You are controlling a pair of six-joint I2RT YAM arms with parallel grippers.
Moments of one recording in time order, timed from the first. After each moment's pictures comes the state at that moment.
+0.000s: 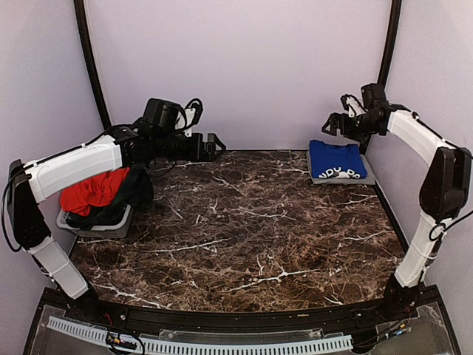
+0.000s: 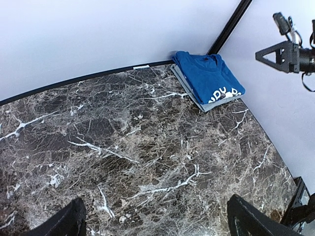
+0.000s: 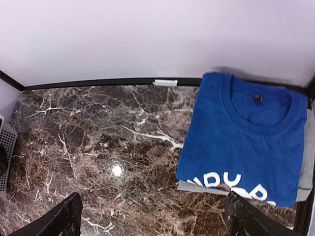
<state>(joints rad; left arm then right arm) -0.67 1.63 1.46 -0.35 0.06 -0.33 0.09 1.81 1.77 -0.66 -0.32 0.10</state>
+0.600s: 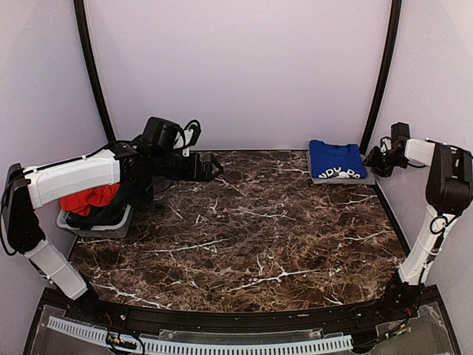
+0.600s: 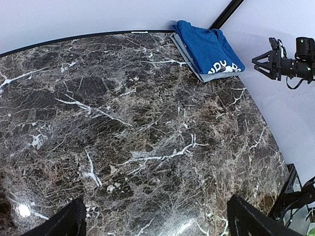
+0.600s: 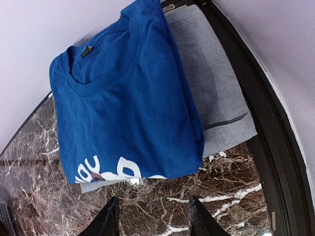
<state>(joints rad) -0.67 1.56 1.28 -0.32 0.13 -0.42 -0.23 1.86 1.42 -0.46 -0.33 0.34</state>
